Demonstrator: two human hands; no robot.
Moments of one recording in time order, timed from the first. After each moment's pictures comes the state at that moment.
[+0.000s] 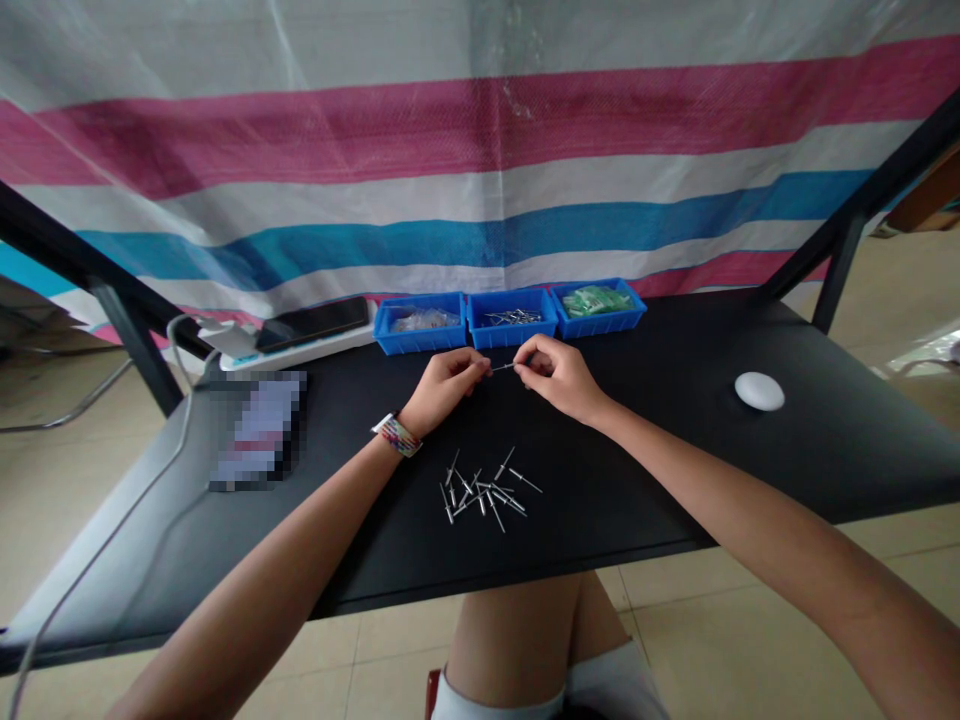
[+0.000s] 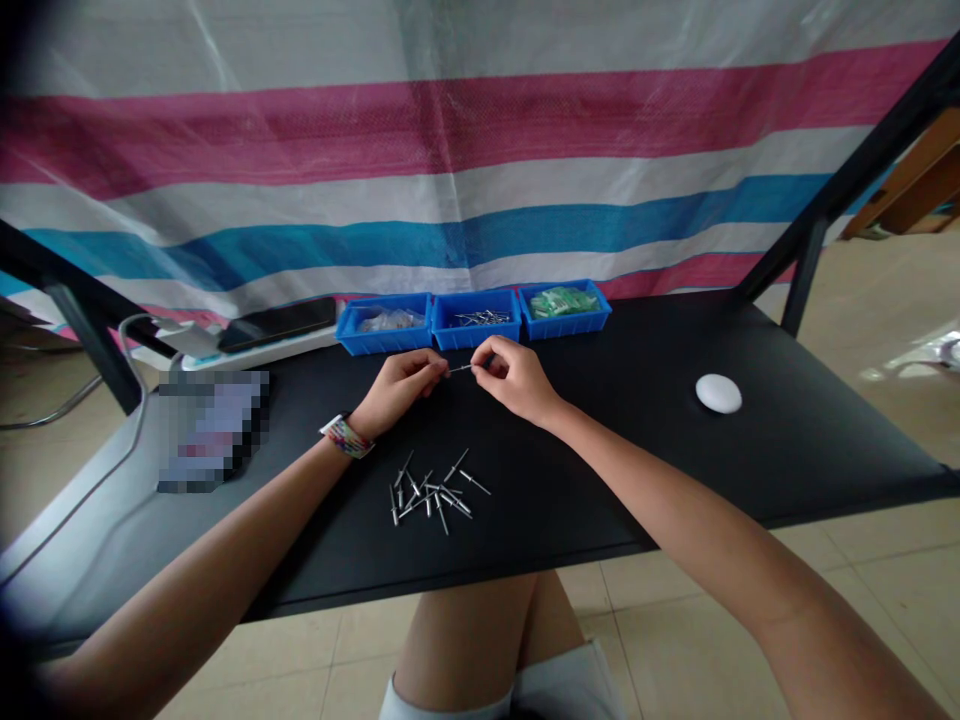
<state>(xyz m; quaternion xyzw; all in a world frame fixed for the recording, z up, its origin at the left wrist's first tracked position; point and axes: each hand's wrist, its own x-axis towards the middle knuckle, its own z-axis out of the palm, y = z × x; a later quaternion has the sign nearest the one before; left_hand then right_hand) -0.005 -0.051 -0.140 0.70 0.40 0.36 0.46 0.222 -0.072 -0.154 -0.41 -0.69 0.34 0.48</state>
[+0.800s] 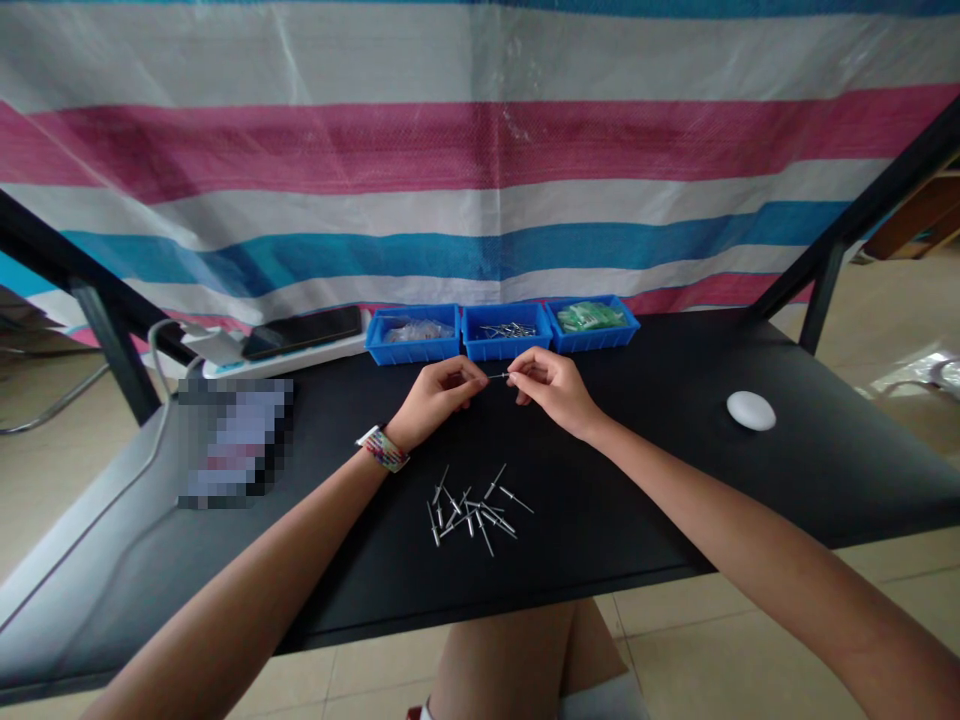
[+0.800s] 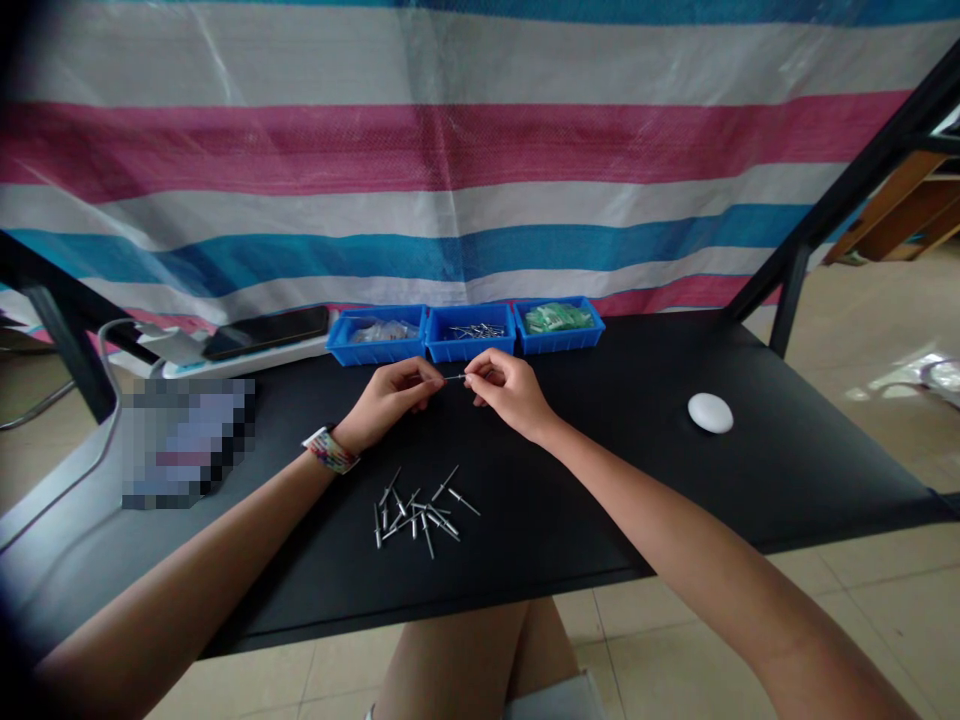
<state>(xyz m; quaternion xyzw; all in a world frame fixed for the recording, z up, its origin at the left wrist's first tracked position) -0.005 -0.052 -0.137 0.69 0.37 0.38 0.48 0.220 -0.069 -0.156 -0.39 -0.60 0.47 0.52</state>
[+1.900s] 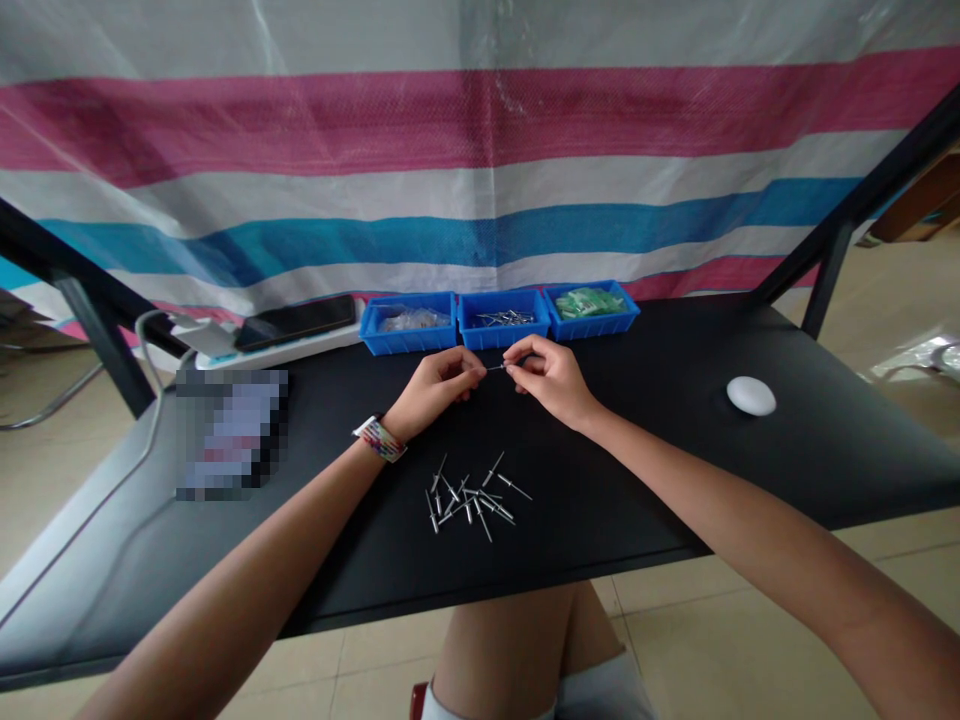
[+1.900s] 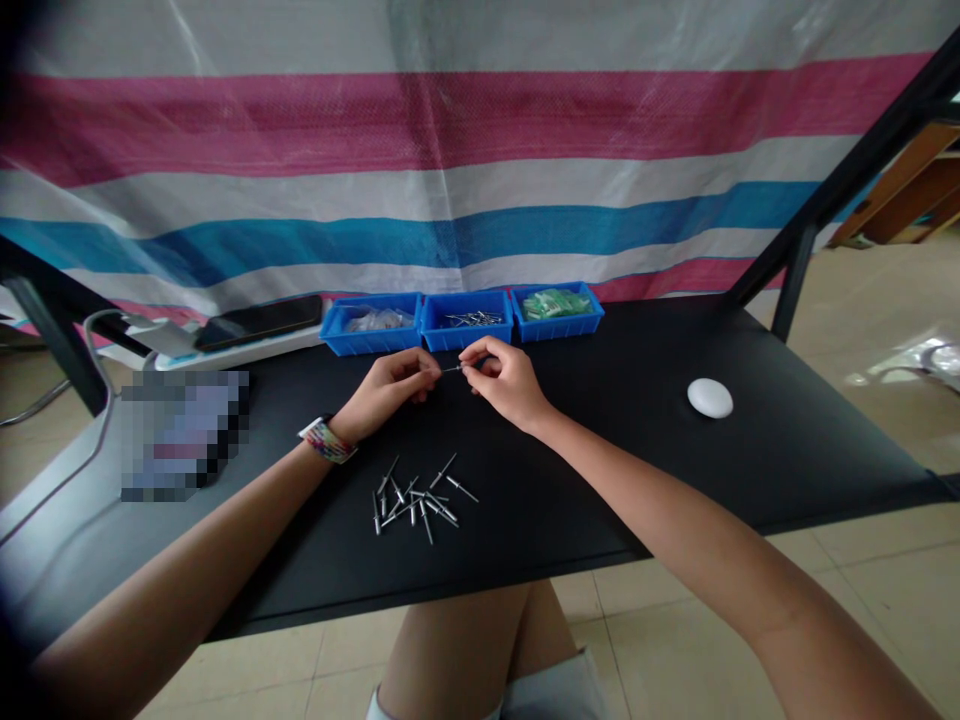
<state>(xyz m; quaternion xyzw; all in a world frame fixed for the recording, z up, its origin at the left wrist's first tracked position) -0.003 -0.054 -0.136 0.70 0.37 0.36 0.49 0.216 -0.072 -0.159 -0.41 -0.62 0.41 0.53</state>
